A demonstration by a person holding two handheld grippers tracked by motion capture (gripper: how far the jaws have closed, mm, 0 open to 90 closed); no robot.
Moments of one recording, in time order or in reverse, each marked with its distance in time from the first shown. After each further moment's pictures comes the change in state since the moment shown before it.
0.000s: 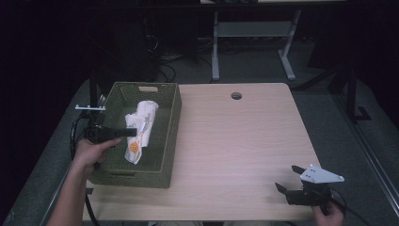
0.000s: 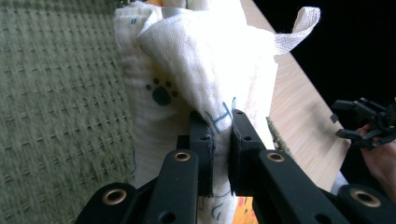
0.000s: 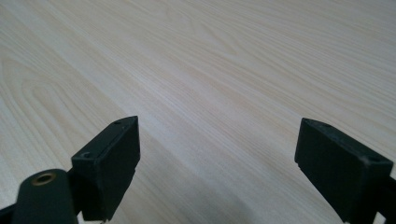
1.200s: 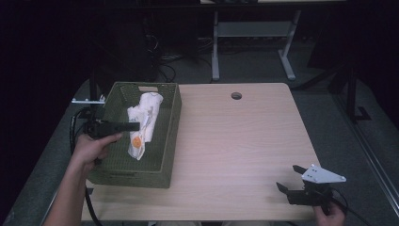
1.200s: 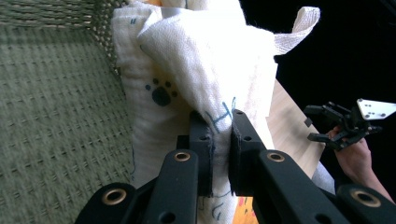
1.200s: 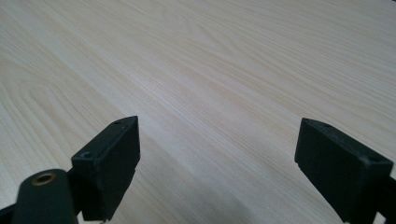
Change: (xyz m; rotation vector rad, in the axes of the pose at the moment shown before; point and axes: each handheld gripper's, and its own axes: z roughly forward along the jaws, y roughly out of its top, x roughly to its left) left arm -0.032 0.017 -0.006 -0.029 -0.055 0.057; right arm -0.002 -0.001 -0.002 -0.007 -0.003 0.001
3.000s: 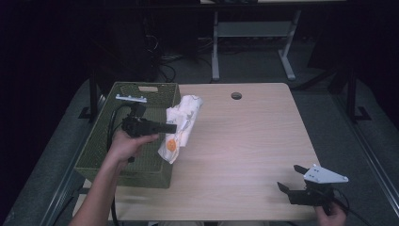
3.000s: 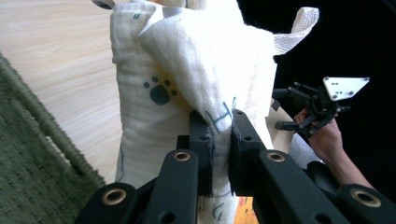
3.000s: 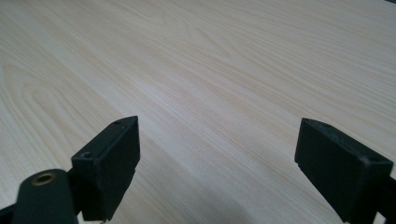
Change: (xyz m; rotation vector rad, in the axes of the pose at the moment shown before) left arm -0.061 0.013 0.079 0.097 -0.128 0.104; right arm -0.002 -0.001 -0.003 -0.012 0.004 0.008
